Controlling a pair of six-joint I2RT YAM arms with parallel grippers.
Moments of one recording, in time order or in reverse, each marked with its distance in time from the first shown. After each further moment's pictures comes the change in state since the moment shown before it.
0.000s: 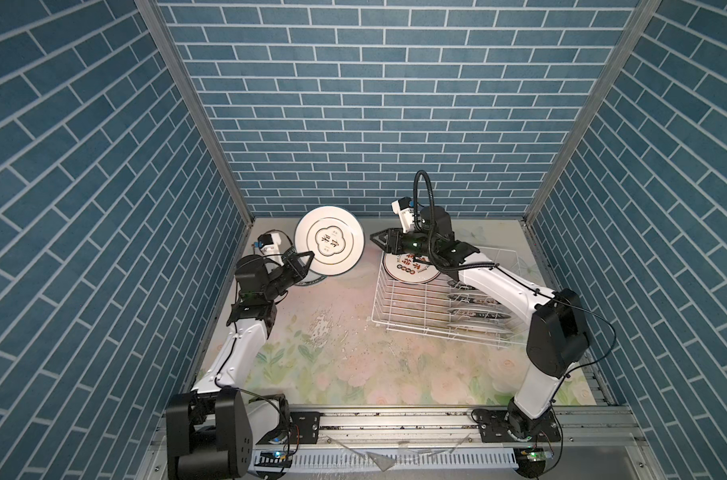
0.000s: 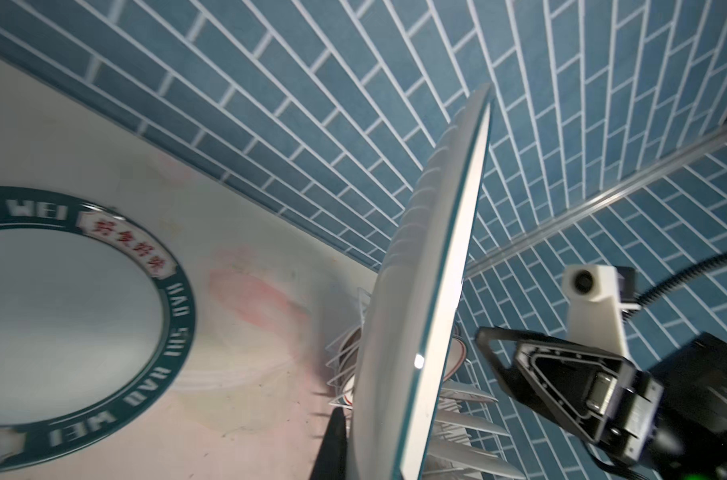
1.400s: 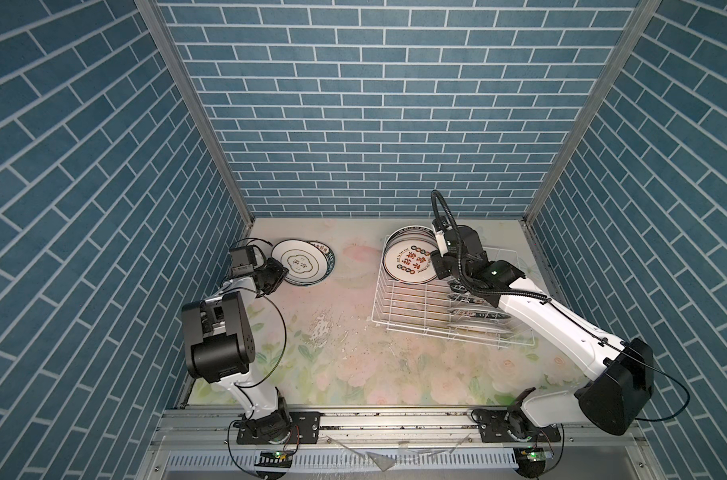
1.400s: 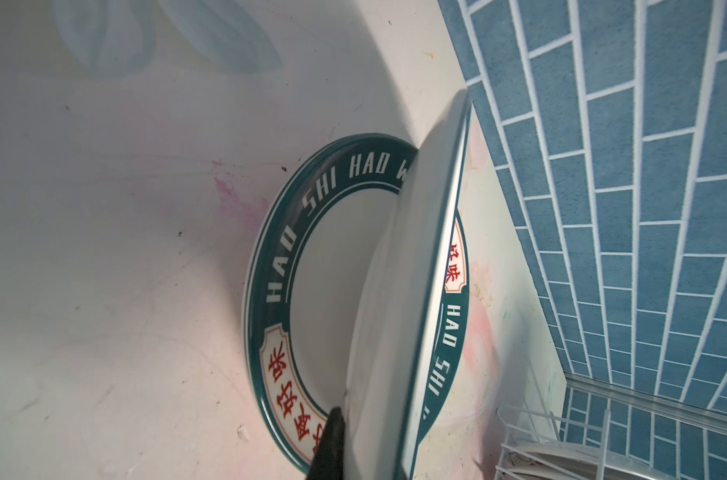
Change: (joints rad) left arm 0.158 0.589 0.323 -0.333 -0.146 0.033; right arm 0.025 -0.354 -0.241 -0.381 0.774 -0.496
